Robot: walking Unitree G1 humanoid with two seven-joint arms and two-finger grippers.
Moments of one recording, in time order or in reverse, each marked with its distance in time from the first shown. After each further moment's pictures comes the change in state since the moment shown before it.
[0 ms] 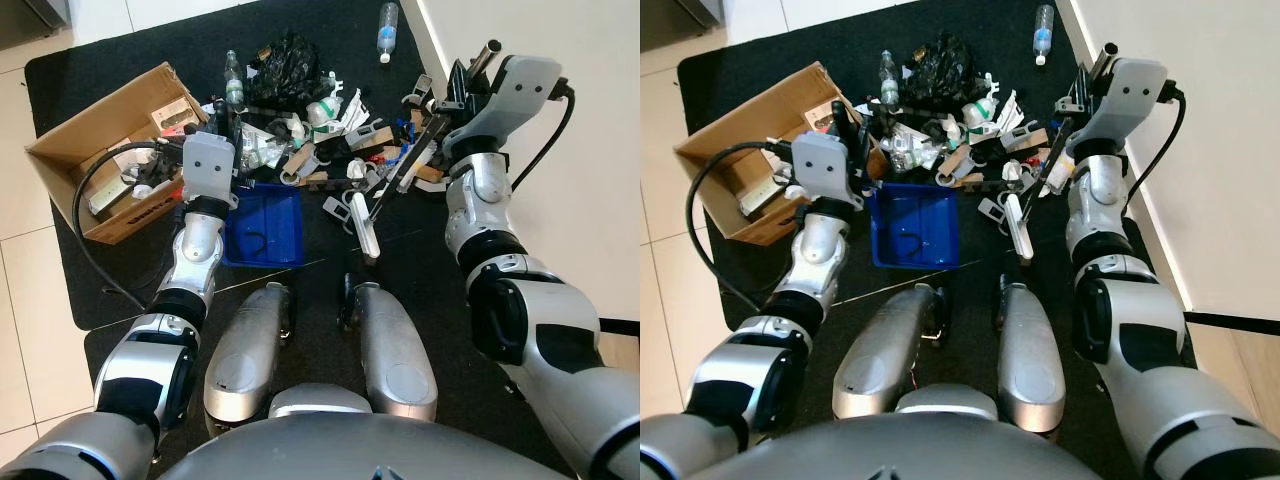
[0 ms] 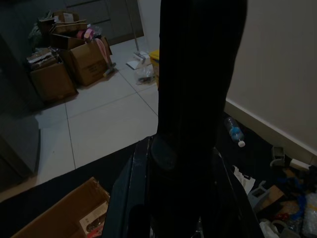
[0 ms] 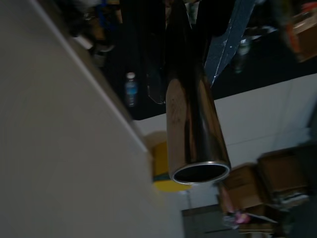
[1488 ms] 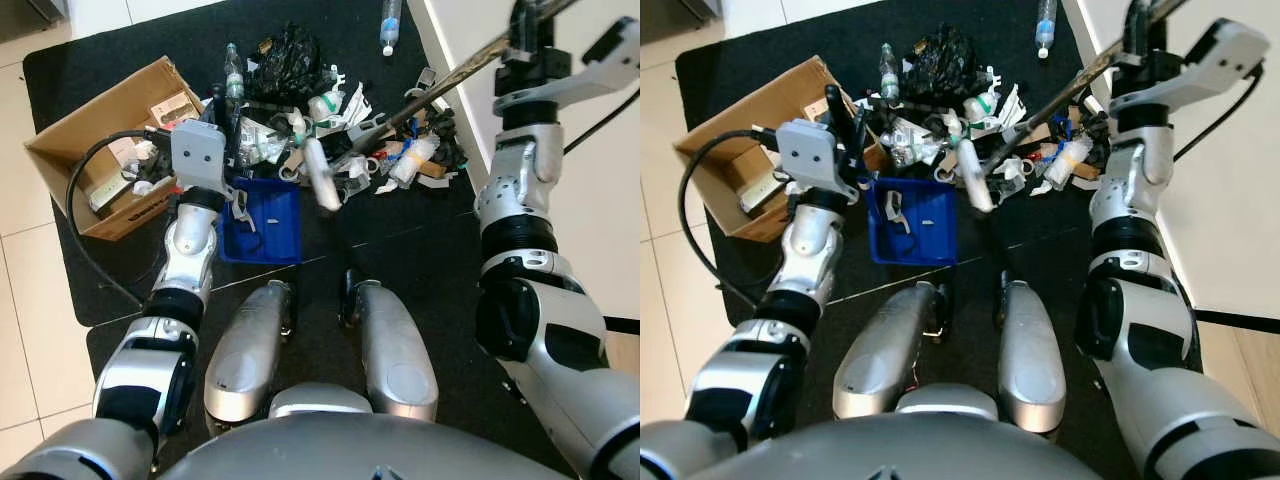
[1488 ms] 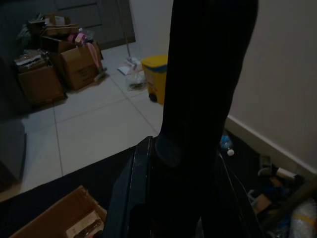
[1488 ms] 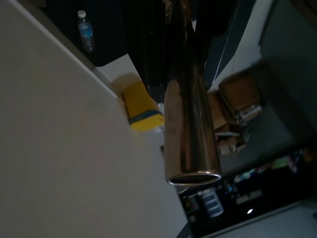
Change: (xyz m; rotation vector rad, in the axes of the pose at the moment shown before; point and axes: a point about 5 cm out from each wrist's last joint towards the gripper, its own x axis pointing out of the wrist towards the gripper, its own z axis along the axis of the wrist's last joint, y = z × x) left arm 0.005 0.006 0.019 -0.066 -0.052 -0.056; right arm 0.010 -0.040 0.061 0.244 -0.304 -0.014
